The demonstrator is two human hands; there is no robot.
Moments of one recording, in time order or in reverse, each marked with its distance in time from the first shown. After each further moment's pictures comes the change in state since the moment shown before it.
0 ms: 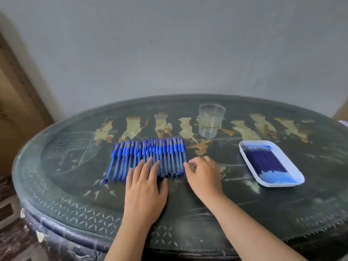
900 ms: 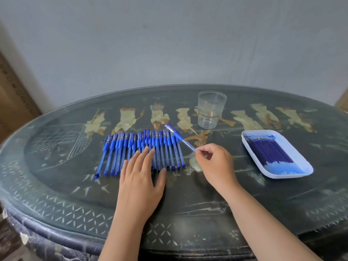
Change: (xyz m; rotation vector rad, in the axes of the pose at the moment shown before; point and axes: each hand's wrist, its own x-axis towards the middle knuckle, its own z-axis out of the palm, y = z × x) left_hand 0.007 -0.003 -0.001 -0.228 0.017 0.006; right_hand 0.008 0.016 -0.016 0.373 0.093 0.066
